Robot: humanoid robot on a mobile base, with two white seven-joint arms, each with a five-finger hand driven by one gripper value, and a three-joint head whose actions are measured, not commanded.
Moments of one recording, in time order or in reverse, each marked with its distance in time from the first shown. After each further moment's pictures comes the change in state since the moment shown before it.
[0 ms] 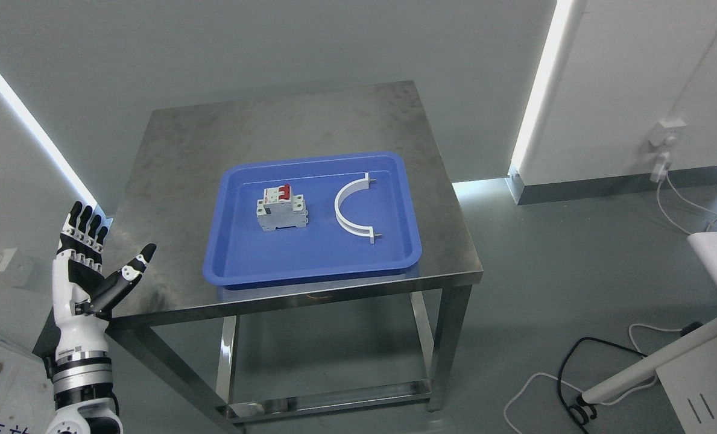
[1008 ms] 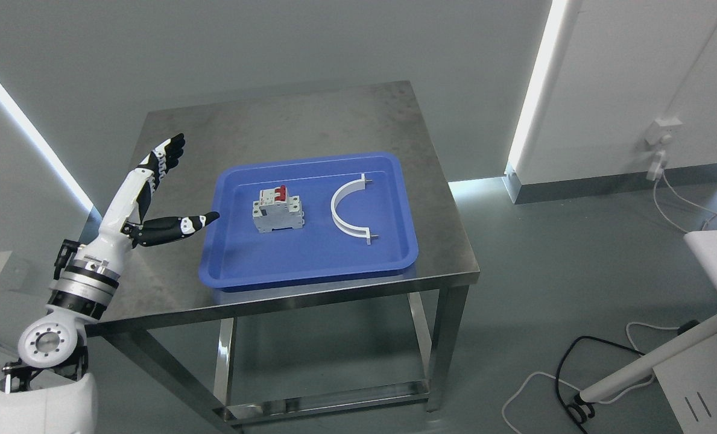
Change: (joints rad) left arm -0.271 0.270 -0.210 0.125 -0.297 0.046 -0.359; right arm 0.000 0.000 0.000 0.000 0.000 0.000 0.004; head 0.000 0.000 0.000
